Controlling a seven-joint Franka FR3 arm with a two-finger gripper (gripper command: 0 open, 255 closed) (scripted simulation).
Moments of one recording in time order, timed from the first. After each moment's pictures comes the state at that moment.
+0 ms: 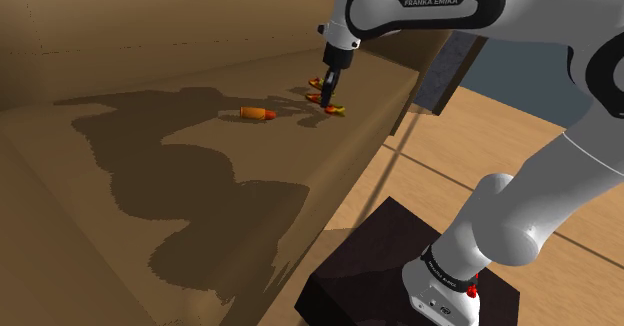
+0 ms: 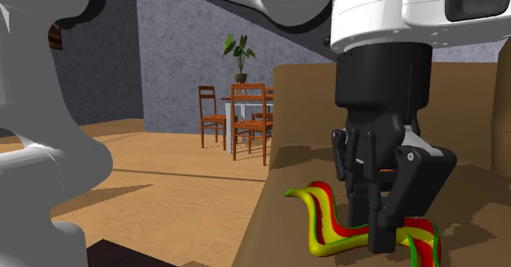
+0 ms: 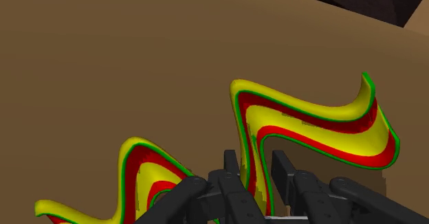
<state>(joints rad) 0.16 -0.15 -0.07 -2.03 -0.07 1.87 -0.38</state>
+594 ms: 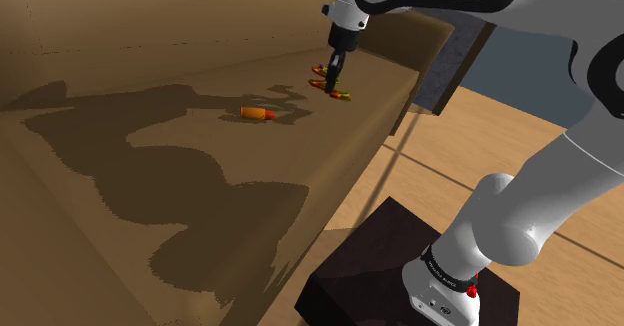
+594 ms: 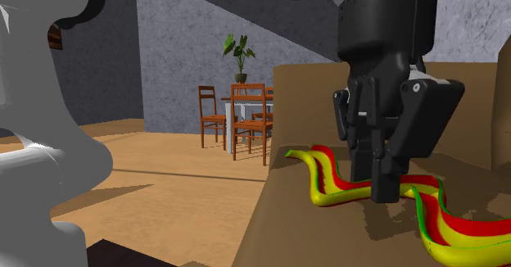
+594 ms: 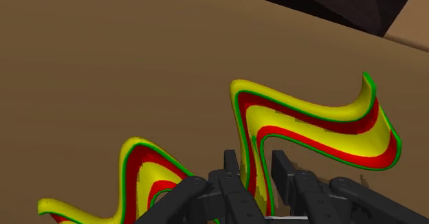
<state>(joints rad) 0.16 -0.15 -0.07 -1.91 -0.07 1.76 -0.39</state>
